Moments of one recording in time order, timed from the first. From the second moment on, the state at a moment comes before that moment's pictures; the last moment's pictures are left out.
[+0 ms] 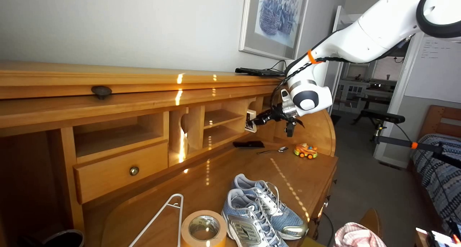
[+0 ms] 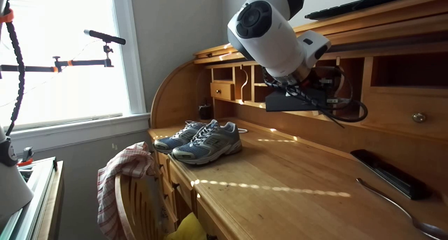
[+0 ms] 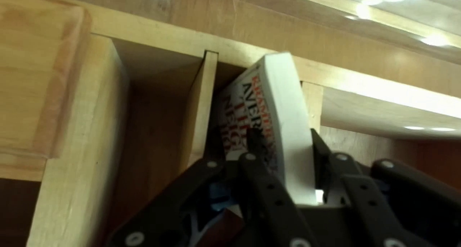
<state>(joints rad) -0.34 0.55 -0.12 -1.77 1.90 2.58 -2.36</state>
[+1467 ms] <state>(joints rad) -0.25 0.42 -0.25 -1.92 1.79 2.64 -2.14</state>
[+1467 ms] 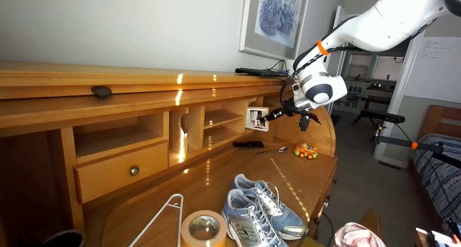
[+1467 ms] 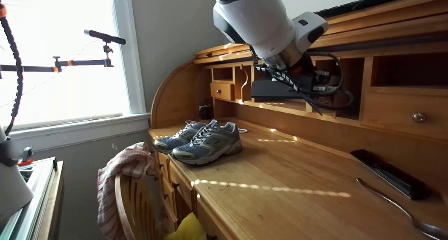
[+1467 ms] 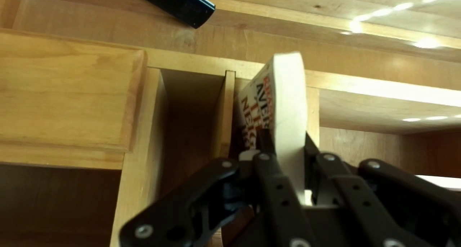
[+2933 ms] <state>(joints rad) -0.25 0.11 -0.28 -2.20 1.47 2.69 -1.84</state>
